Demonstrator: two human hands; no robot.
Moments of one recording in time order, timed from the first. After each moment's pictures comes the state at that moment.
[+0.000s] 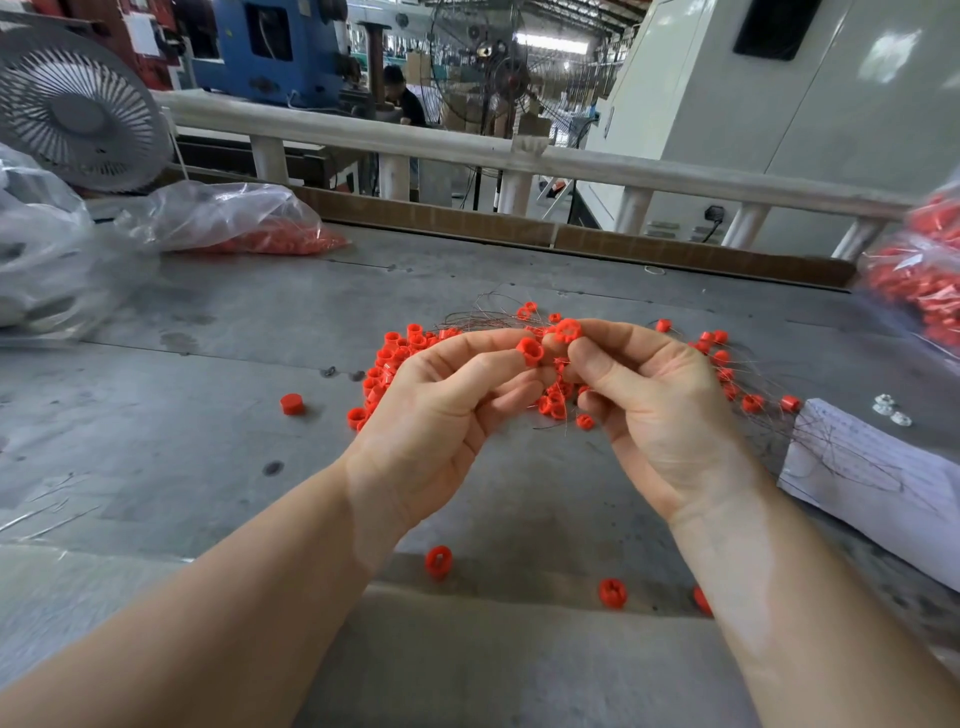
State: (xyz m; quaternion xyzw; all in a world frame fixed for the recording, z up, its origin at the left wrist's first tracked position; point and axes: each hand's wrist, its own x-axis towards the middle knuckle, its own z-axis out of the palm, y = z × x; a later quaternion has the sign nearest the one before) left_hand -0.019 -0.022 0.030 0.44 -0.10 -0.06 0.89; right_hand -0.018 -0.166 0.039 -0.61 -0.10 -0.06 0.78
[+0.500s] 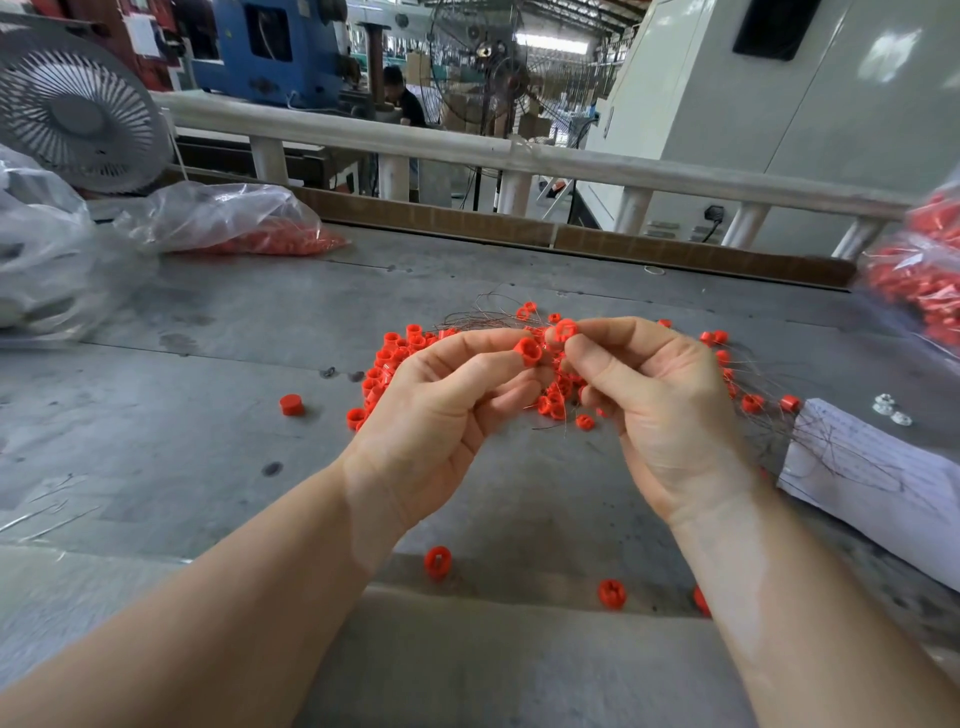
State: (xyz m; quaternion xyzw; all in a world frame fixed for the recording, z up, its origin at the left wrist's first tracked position) left_hand -0.019 -0.021 0.029 0.44 -0.10 -0.06 0.89; right_hand -0.020 -0.165 0.039 -0.63 -0.12 -0.12 0.76
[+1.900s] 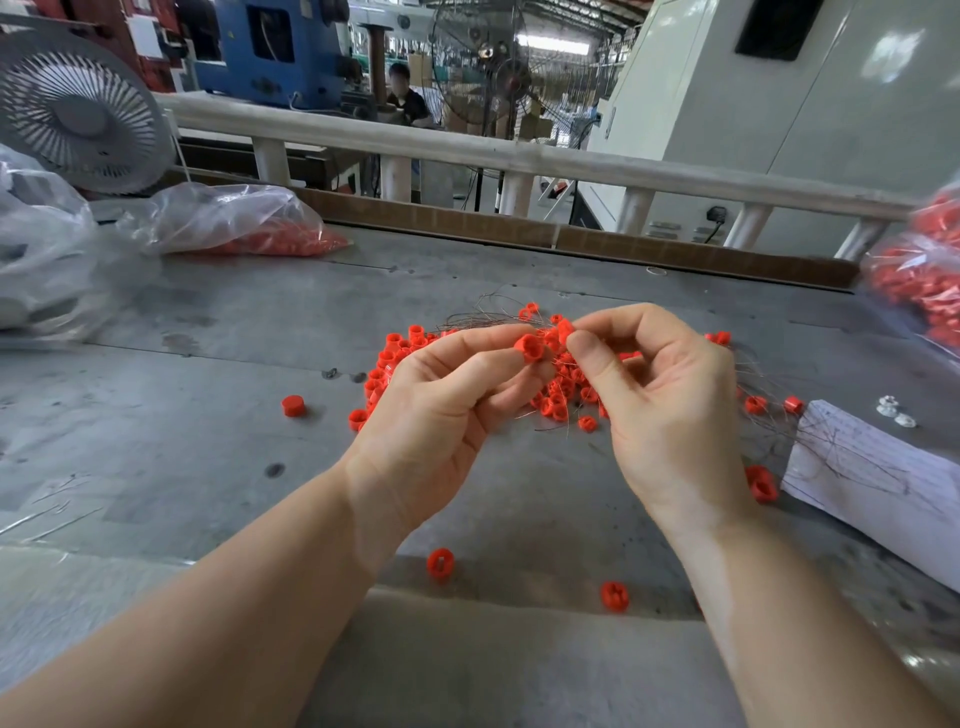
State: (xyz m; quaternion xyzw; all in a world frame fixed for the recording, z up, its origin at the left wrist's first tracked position) left_hand -0.018 -0.019 0.029 0.43 -0.12 -0.05 0.89; right_hand -0.024 -0.160 0.040 -0.75 -0.17 -0.31 0.55
